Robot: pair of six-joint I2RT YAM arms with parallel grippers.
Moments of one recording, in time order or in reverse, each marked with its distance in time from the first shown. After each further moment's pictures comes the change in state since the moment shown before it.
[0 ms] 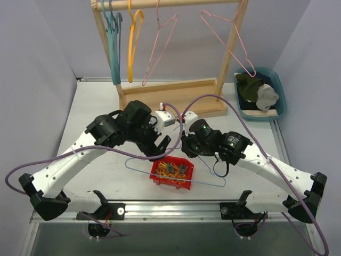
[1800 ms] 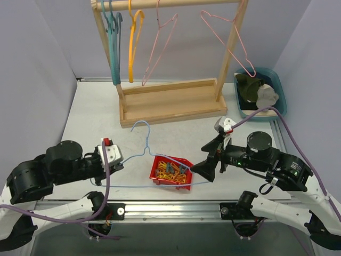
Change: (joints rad) left arm -0.243 -0.559 -0.151 -0.124 -0.203 0.136; right arm -0.014 -0.438 0.013 0.011 -0.275 -0.060
